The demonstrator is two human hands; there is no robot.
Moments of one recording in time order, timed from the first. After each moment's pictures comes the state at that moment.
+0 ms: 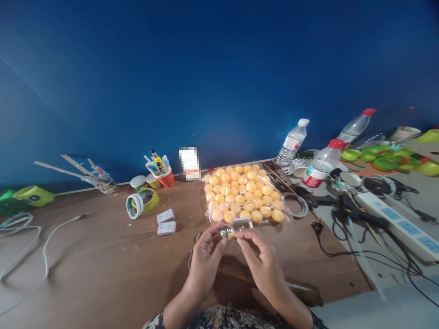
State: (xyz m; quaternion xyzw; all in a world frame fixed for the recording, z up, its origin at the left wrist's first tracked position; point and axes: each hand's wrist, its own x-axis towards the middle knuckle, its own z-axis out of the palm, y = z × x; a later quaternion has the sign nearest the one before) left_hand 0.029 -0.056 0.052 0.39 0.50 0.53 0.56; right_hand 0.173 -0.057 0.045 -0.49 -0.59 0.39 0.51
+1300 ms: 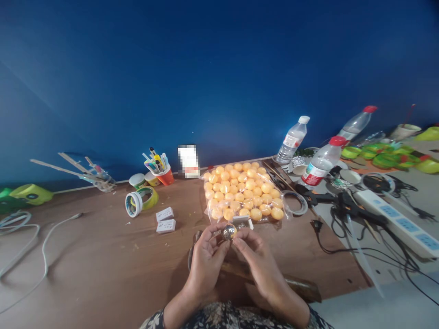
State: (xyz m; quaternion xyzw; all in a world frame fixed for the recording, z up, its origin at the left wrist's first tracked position) left_hand 0.034 -0.057 0.056 0.40 0.49 0.54 0.56; right_hand 0.161 -0.056 0.046 -0.44 -0.38 0.62 0.53
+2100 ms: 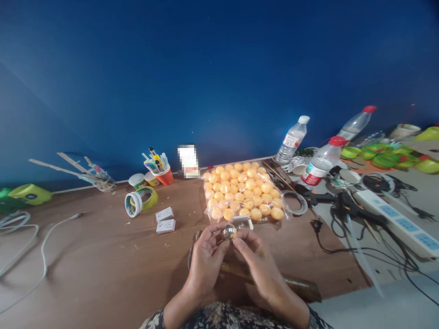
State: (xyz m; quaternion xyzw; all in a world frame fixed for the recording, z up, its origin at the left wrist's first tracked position) left_hand 0.032 -0.057 0.055 0.42 0.47 0.53 0.56; right_hand 0.160 -0.056 0.041 -0.42 -0.36 0.64 0.53
